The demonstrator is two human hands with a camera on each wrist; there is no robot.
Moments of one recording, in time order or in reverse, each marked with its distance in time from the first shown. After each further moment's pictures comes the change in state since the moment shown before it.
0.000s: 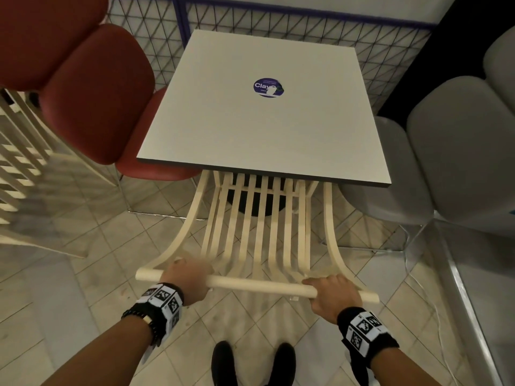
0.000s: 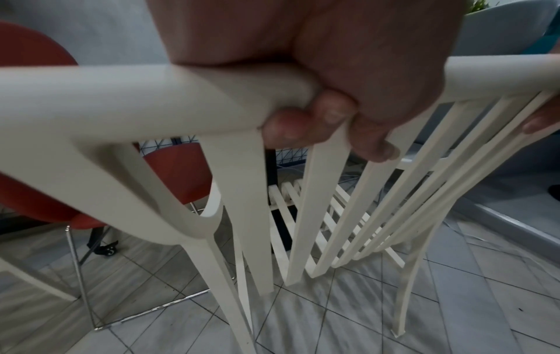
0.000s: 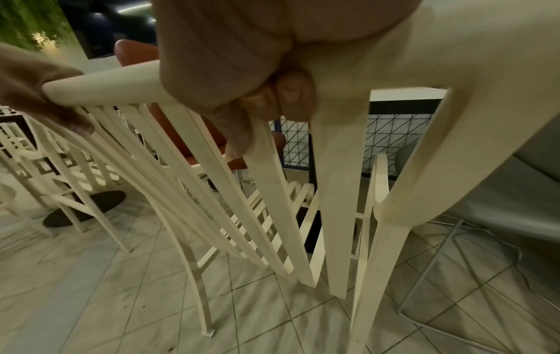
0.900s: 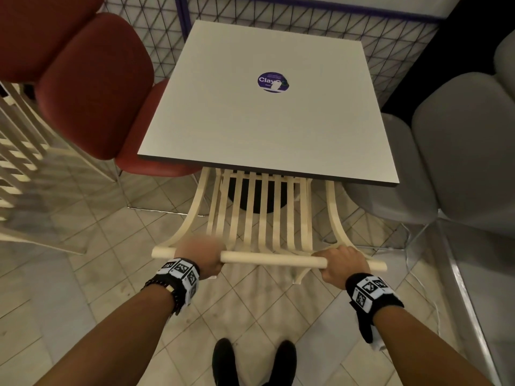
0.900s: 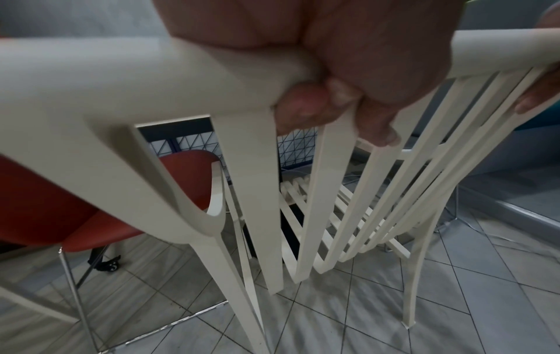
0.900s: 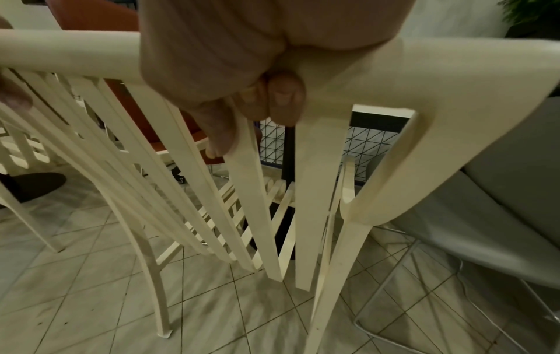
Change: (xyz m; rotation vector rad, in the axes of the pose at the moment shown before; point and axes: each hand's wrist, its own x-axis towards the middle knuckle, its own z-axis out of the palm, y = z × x) left_hand 0.050 -0.003 -0.028 -0.011 0.061 0.061; right_hand 0.053 0.014 -0.042 -0.069 0.028 -0.008
